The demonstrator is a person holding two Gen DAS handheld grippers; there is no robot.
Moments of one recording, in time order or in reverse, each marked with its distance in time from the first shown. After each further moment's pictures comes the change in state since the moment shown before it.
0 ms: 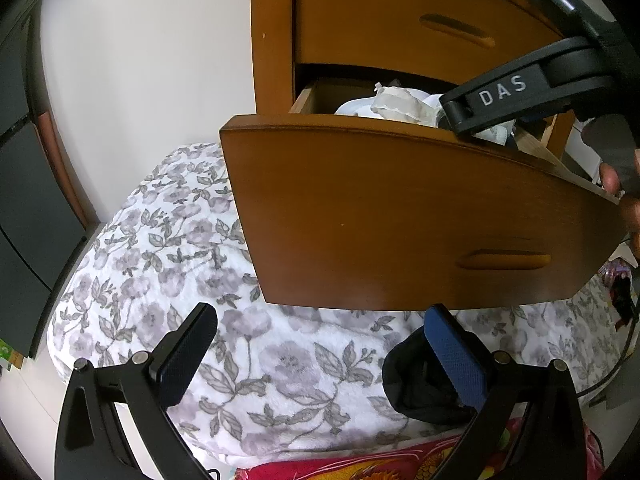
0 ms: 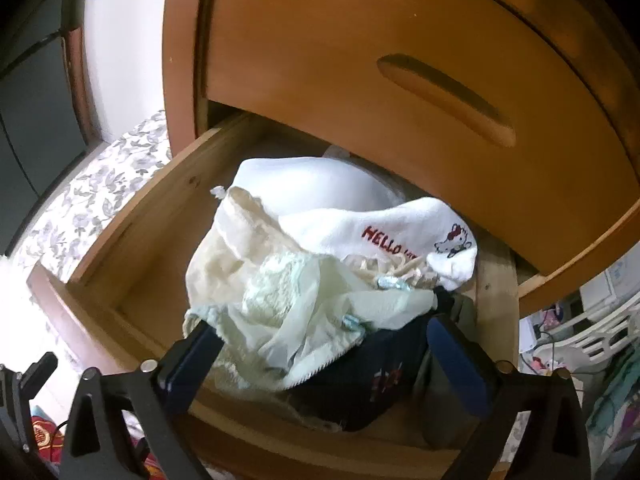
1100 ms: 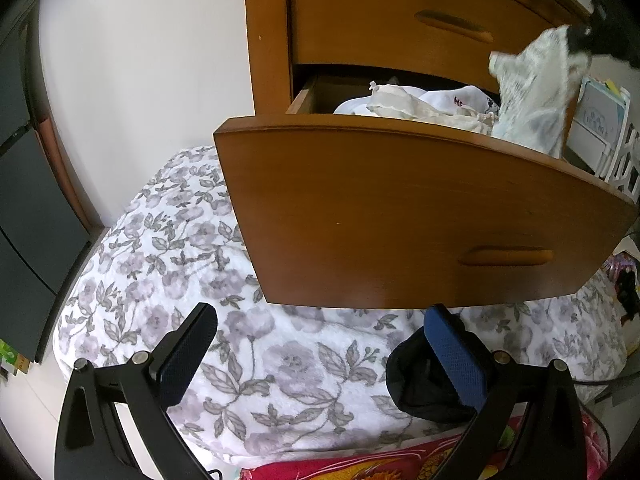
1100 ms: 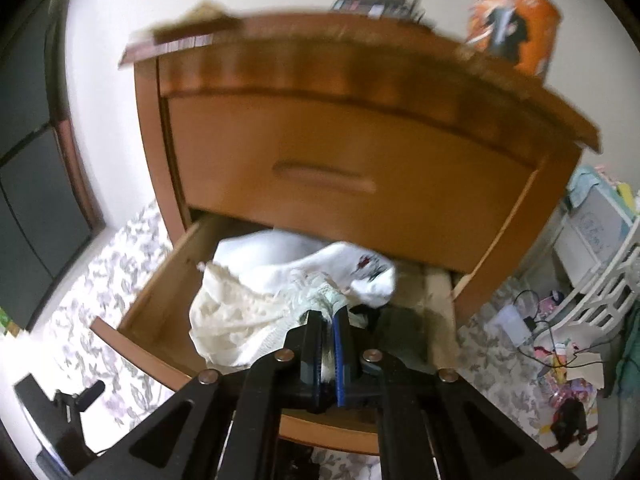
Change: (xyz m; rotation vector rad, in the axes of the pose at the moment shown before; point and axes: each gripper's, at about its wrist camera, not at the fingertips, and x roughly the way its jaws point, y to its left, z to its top) left arm -0.002 -0.003 -0.002 0.023 -0.008 0.021; right arm -0.095 -0.075 -0.020 0.211 -0.224 0.038
